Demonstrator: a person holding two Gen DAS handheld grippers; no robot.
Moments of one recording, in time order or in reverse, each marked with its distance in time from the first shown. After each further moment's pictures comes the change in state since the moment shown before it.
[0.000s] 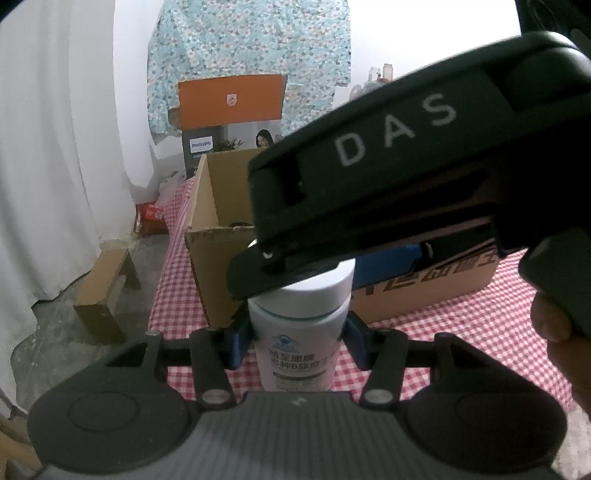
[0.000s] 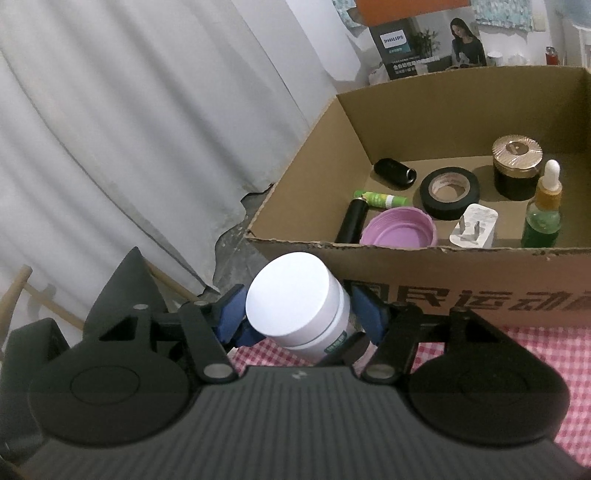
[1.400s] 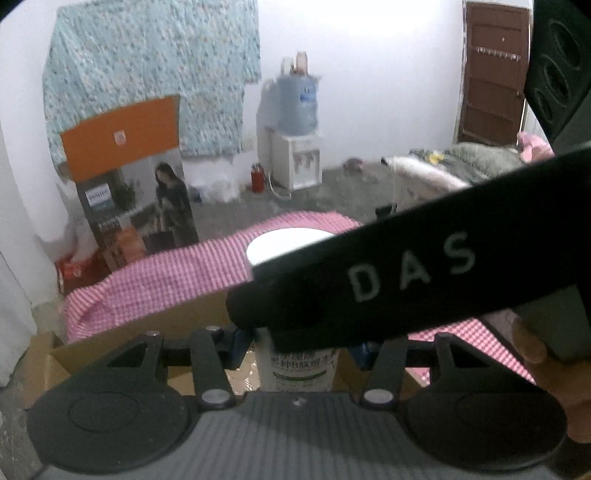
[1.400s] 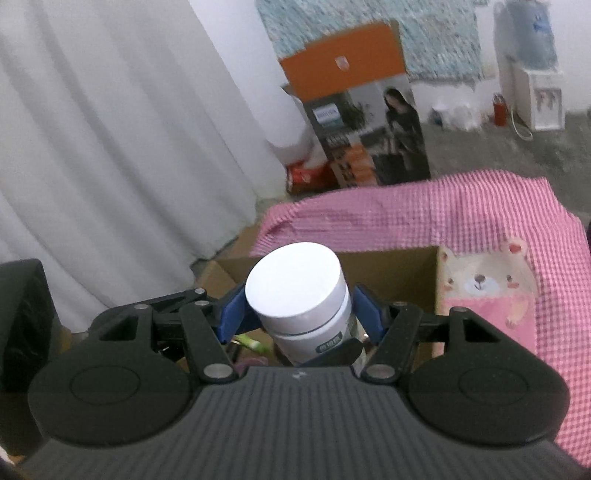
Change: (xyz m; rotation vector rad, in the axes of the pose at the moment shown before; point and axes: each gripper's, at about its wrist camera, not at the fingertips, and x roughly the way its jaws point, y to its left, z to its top) left arm 0.102 -0.110 0.194 0.175 0.080 -0.204; right arm -0.115 -0.140 0.157 0.031 -0.125 -0.132
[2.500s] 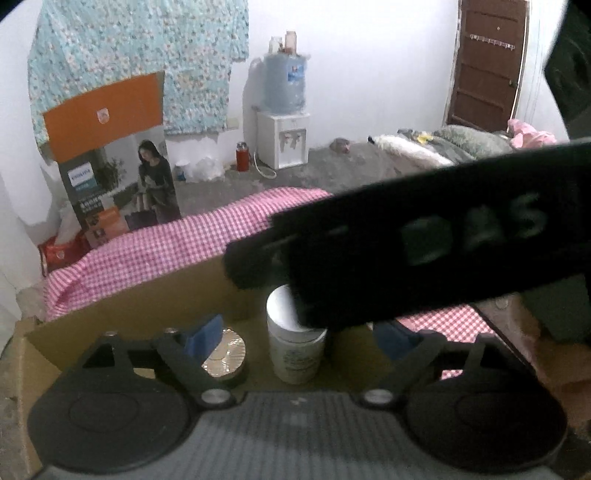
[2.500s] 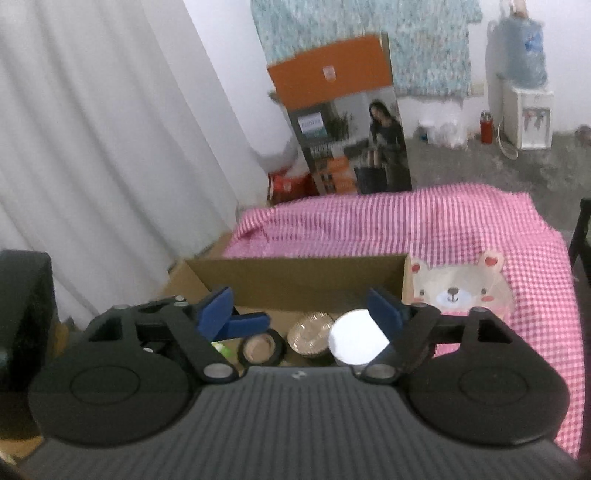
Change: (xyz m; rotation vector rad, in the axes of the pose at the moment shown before) left arm 0.002 0.003 -0.008 -0.008 0.042 -0.044; right arm 0.001 -0.005 -0.010 -0.048 -0.072 -0.059
